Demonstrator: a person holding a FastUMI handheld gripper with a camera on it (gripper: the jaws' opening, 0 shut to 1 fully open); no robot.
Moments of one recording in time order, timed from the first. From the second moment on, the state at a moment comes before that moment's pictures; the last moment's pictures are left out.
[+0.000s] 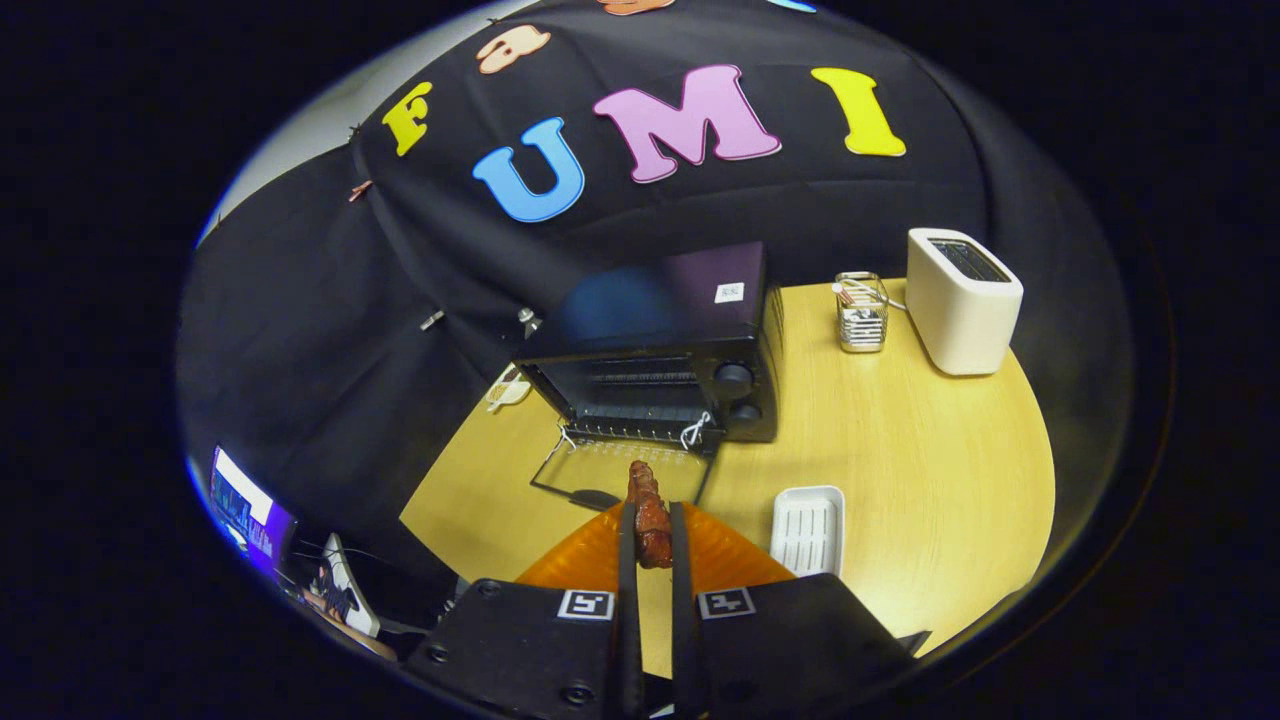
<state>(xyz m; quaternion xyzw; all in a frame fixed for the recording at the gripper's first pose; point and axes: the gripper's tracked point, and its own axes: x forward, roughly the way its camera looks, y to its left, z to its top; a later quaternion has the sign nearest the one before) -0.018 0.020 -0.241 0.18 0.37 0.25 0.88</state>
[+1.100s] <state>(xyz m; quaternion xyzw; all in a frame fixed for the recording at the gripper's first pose) 0.131 0.177 -0.306 0.26 0.29 0.11 0.91</state>
